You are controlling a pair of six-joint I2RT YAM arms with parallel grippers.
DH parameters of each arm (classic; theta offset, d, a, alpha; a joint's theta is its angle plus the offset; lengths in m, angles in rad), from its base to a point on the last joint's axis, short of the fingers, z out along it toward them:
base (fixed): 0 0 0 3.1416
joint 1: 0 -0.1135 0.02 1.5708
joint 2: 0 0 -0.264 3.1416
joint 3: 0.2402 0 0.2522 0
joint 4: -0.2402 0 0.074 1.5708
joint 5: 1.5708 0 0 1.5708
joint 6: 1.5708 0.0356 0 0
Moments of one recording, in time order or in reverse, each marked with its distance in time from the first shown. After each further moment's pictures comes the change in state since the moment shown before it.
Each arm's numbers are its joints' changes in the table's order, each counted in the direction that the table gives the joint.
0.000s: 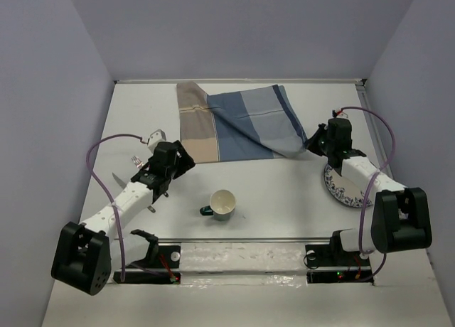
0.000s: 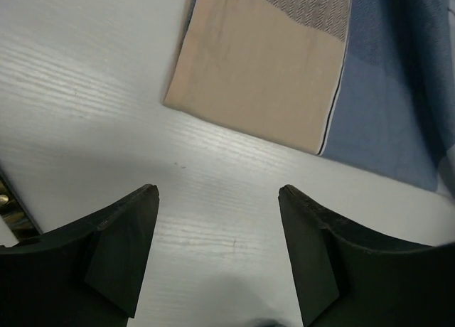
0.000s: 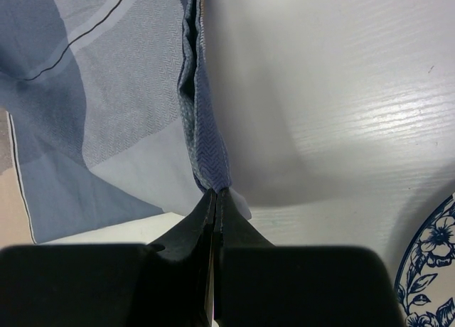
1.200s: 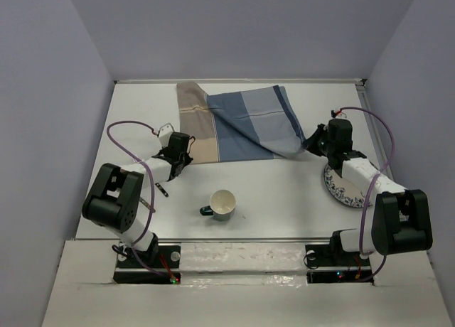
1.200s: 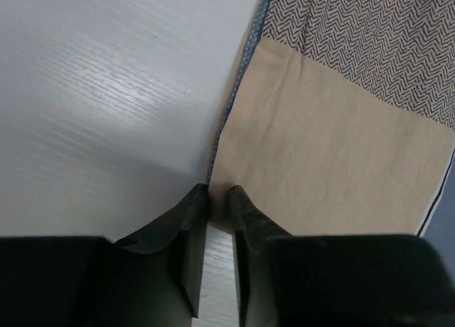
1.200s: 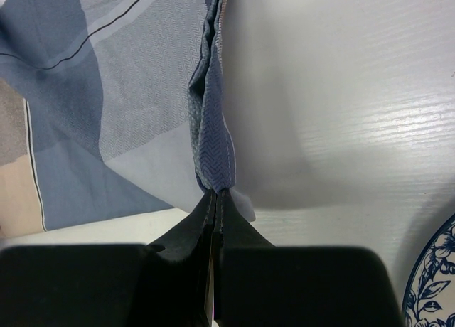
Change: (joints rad) left arm -0.031 0.492 0.126 0.267 -0.148 0.074; right arm 0.000 -0.021 -0.017 0.024 -0.064 -0.014
